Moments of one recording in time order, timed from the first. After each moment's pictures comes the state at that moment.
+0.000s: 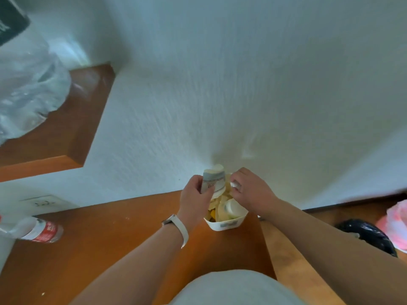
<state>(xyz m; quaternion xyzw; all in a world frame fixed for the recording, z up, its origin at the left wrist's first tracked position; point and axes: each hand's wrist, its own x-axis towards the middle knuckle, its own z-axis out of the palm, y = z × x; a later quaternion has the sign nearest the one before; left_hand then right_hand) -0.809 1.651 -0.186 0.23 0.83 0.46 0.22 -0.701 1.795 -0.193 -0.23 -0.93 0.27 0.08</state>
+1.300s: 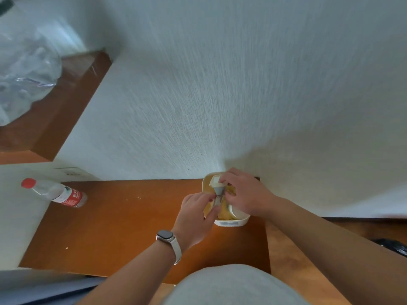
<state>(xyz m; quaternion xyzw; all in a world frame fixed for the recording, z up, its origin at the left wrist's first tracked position) -0.774 1.623 -0.205 0.39 0.88 0.26 0.09 -0.720 1.812 -0.207 -0.02 -0.93 0.36 0.06</state>
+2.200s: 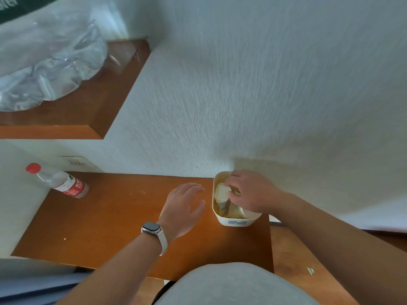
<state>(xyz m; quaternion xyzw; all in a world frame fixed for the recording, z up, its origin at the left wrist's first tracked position) -0.811 1.571 -0.197 0.37 0.89 0.24 0.06 -0.733 1.798 -0.183 0.02 -0.98 0.20 -0.03</state>
